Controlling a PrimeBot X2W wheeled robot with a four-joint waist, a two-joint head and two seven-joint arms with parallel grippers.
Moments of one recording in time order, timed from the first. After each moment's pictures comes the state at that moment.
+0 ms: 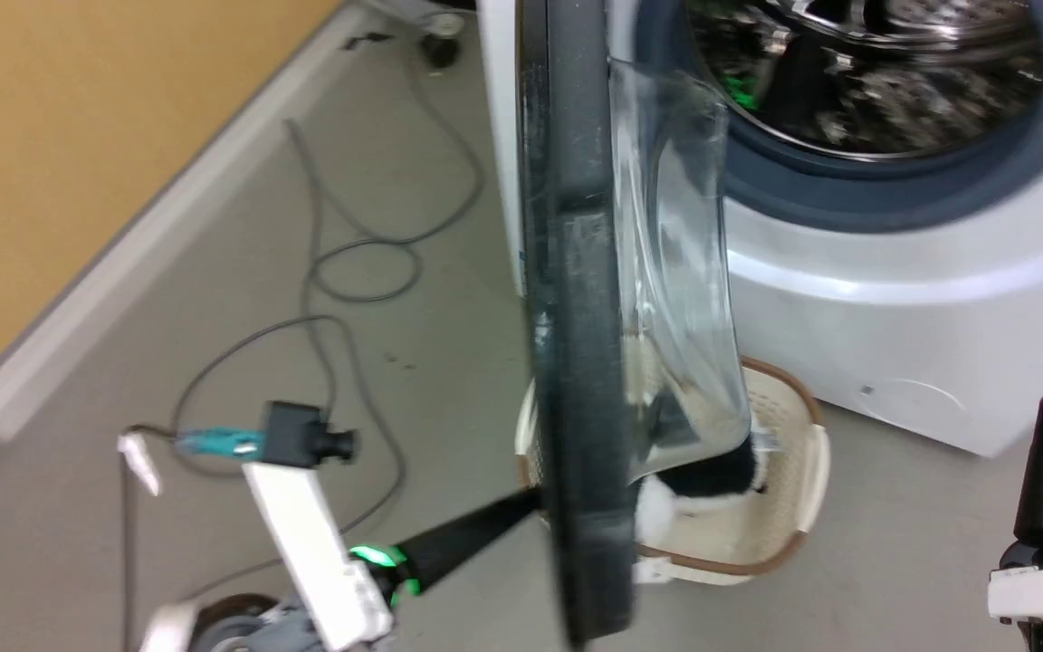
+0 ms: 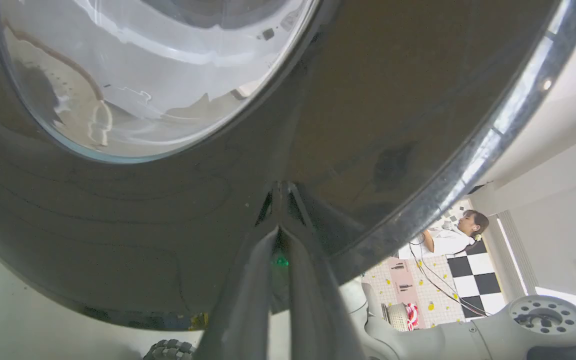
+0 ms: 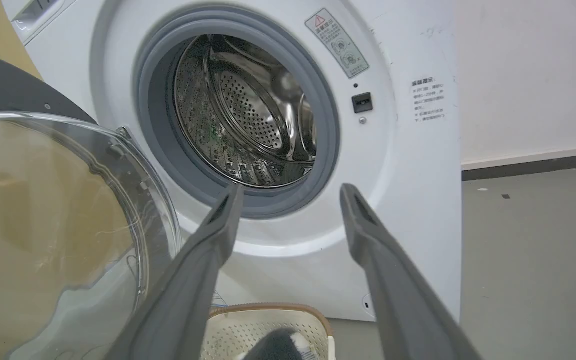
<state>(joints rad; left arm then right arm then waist) -0.08 0.09 -0.10 -0.20 -1.42 -0.13 0.93 -0.03 -0.05 -0.29 0.05 0.33 0.13 -0.26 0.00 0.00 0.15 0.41</state>
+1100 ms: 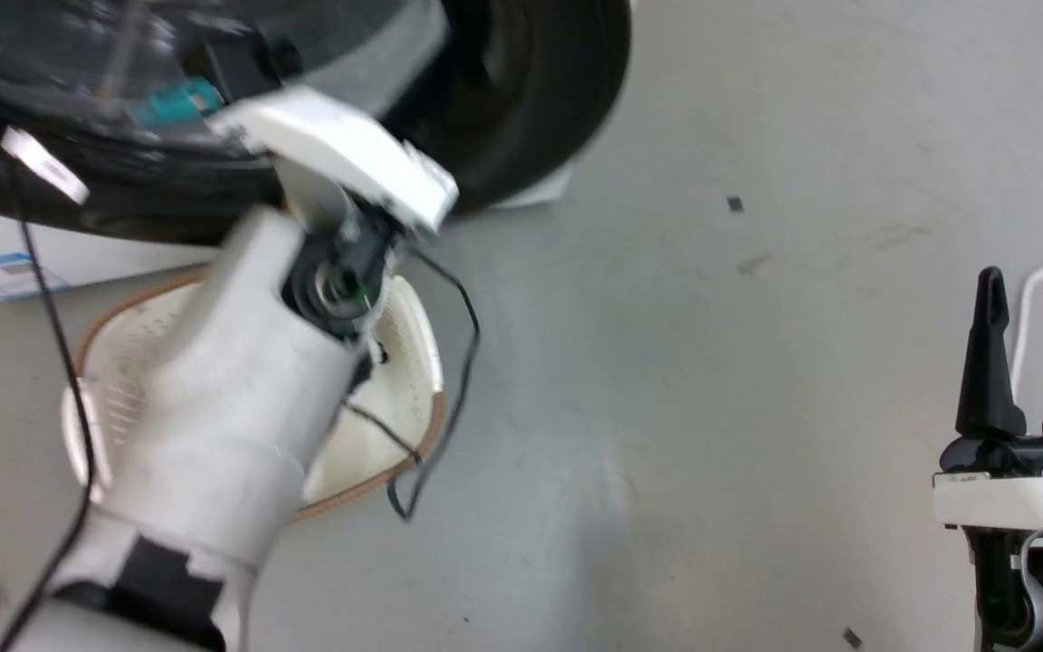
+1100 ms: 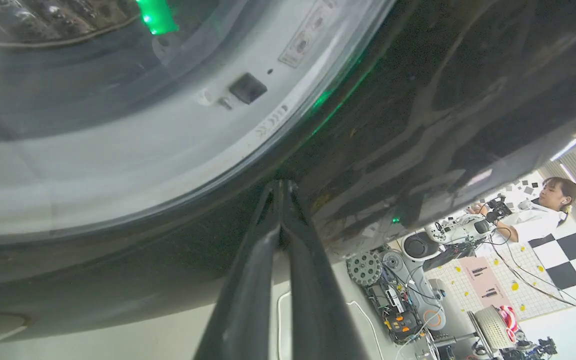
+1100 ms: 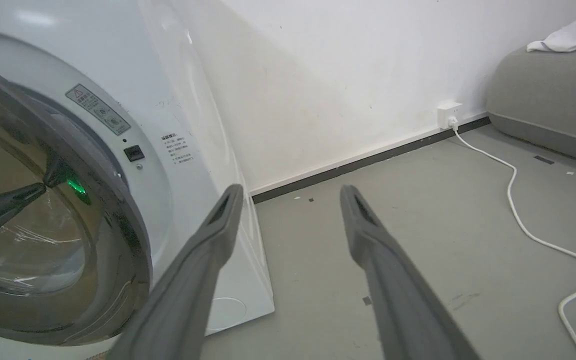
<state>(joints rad) -0.98 0.14 -0.47 0.65 -1.21 -0.13 -0.01 -0.18 -0.05 -0.13 -0.03 0.41 0.13 -0.26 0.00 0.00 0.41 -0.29</state>
